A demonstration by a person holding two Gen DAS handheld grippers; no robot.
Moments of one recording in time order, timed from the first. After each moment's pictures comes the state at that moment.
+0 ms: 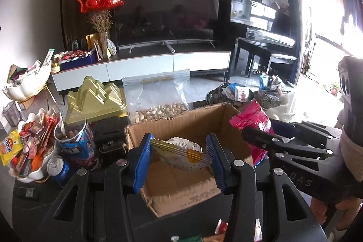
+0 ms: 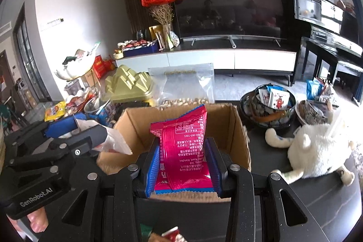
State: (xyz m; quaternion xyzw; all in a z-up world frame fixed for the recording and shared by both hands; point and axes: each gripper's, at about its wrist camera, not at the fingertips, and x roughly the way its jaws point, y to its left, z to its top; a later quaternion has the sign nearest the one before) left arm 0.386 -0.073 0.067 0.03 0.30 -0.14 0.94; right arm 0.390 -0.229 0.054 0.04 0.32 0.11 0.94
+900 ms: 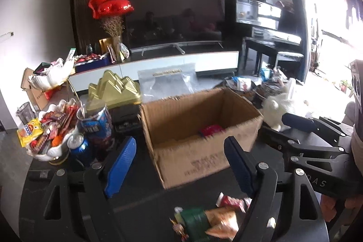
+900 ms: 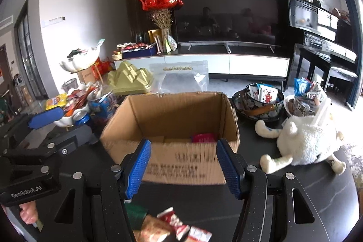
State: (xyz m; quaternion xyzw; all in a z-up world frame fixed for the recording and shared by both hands) left arm 0.294 -0.068 0.066 0.05 0.29 -0.11 0.95; right arm 0.308 -0.235 0.048 0.02 0.29 0.10 0.95
